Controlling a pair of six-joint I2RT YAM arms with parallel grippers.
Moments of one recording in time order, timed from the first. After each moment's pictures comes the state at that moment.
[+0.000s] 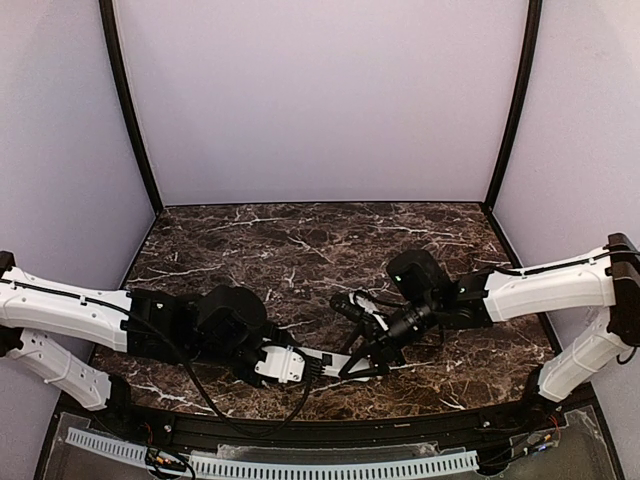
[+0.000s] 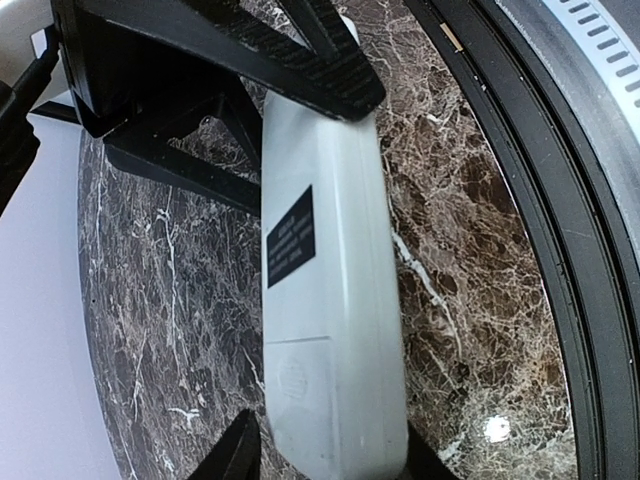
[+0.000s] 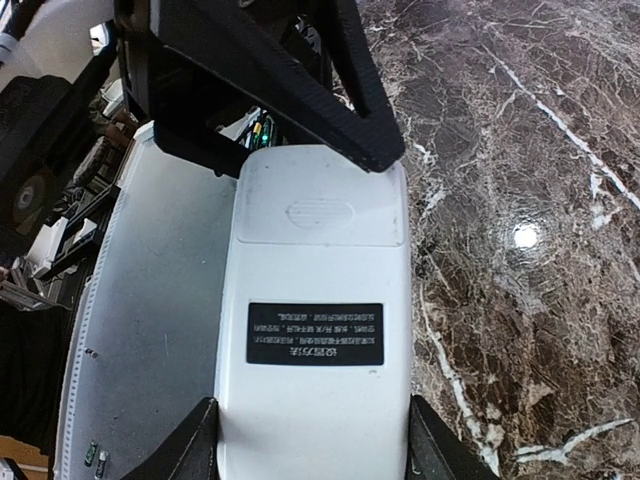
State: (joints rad) left arm -1.32 1.28 0.86 -0.38 -0.18 0.75; right arm 1.00 1.46 0.79 -0.08 -0.80 0.05
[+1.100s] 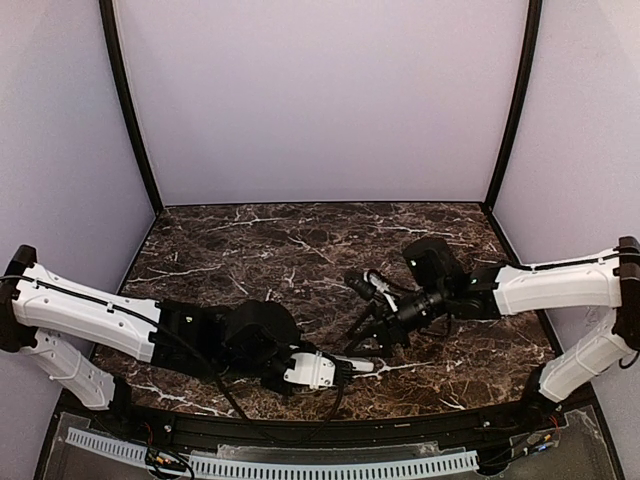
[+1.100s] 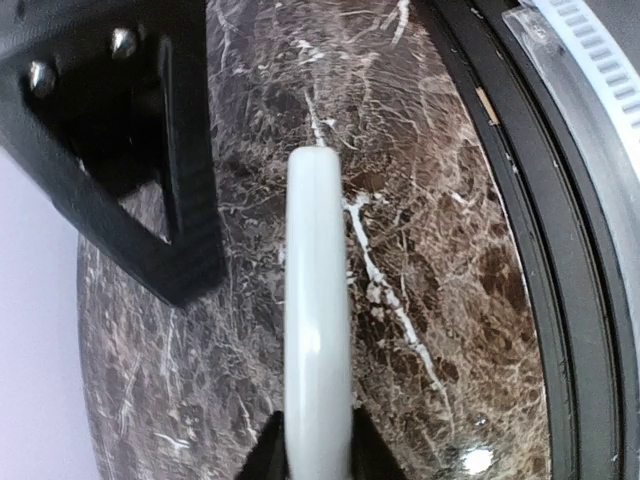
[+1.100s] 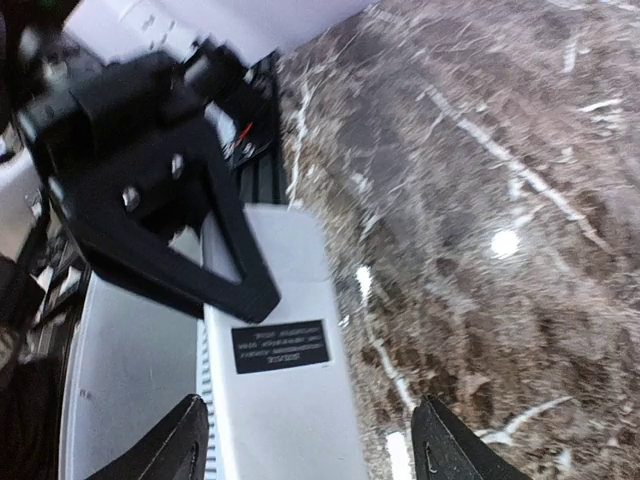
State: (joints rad) left arm -1.39 1.43 0.93 -0.26 -0.27 0.68; right arm 0.91 1.42 0.77 -0.05 -0.78 0.12
